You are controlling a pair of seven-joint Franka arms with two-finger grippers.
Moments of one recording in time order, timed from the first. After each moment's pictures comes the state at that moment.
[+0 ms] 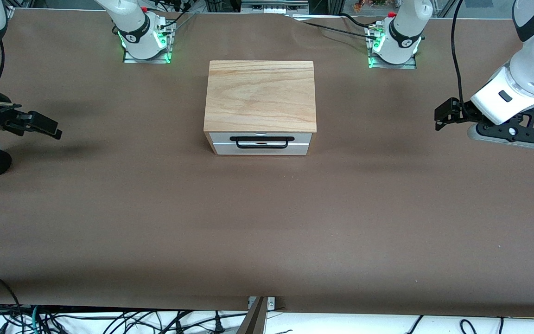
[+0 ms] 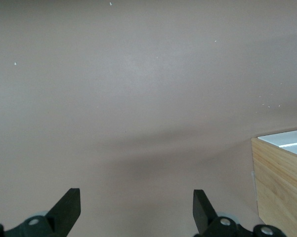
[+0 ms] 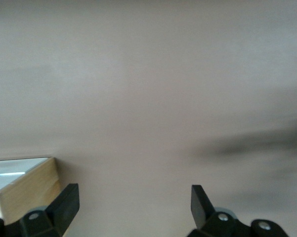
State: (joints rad) left arm -0.09 0.07 -0.04 -1.60 0.01 1.63 0.01; right arm 0.00 0.12 -0.01 -1.55 0.08 1.64 0.08
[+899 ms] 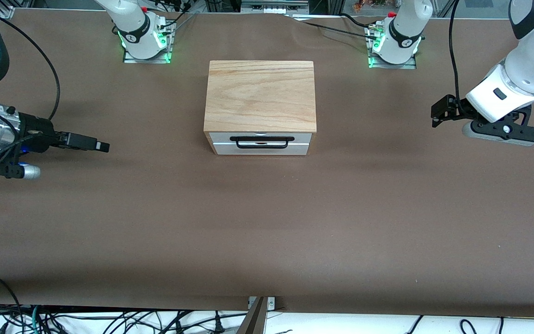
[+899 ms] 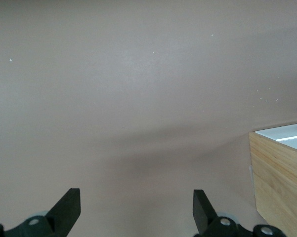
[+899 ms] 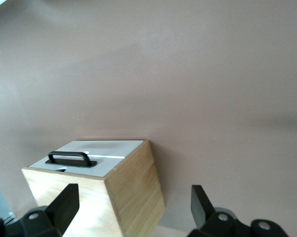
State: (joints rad) left arm -0.09 0.06 -0.06 -1.60 0.01 1.61 0.00; right arm -0.01 0.27 -0.02 -1.56 0.54 1.63 0.08
